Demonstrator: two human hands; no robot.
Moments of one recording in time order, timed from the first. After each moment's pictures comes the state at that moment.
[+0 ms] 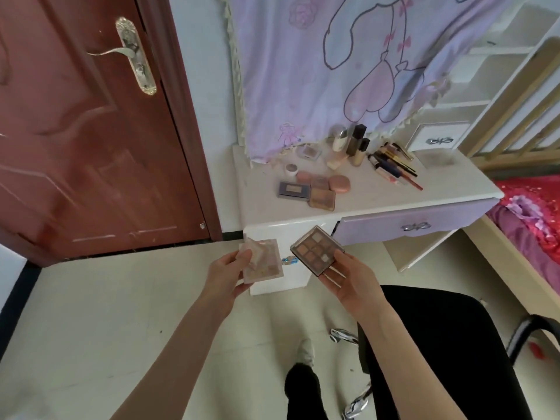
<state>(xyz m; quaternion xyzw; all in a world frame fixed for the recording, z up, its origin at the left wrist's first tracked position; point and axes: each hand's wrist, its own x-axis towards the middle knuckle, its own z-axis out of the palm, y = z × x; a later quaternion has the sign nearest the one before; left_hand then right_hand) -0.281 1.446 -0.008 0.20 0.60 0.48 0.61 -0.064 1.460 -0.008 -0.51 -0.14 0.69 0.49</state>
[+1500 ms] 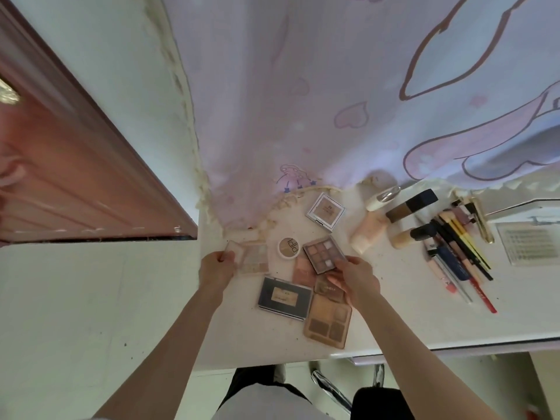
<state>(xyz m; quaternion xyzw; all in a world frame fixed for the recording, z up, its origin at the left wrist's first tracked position) -0.280 1.865 -0.144 0.16 0.81 0.30 0.48 -0.038 1.911 -0.129 -0.79 -0.16 0.54 0.25</state>
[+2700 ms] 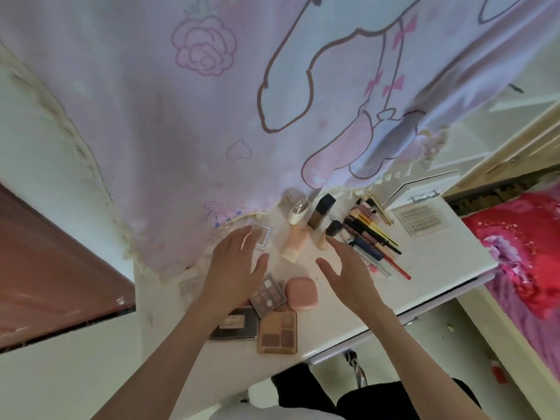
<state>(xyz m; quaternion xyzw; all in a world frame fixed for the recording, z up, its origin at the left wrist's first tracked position) -0.177 1.892 -0.038 0.77 0.59 0.17 0.19 0.042 1.862 -0.024 -0.71 -0.63 0.24 0.19</state>
